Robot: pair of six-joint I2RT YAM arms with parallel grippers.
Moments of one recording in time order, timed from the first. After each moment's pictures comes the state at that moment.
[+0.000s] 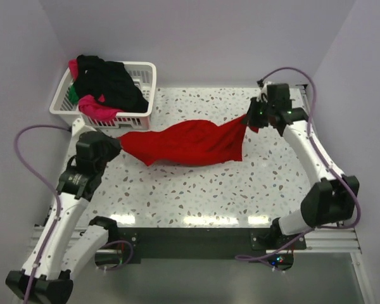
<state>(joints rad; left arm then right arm) -0.22 0.78 0.79 -0.53 -0.27 -0.80 0.18 1.51 1.33 -0.61 -0.20 0.30</state>
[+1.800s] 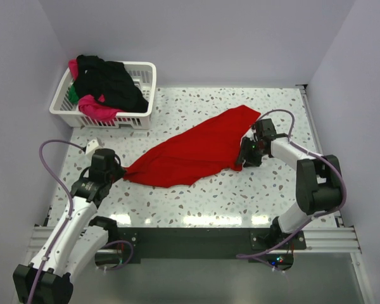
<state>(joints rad) -0.22 0.72 0.57 -0.59 -0.31 -0.76 0.16 1.60 0.93 -0.49 -0.23 0.42</state>
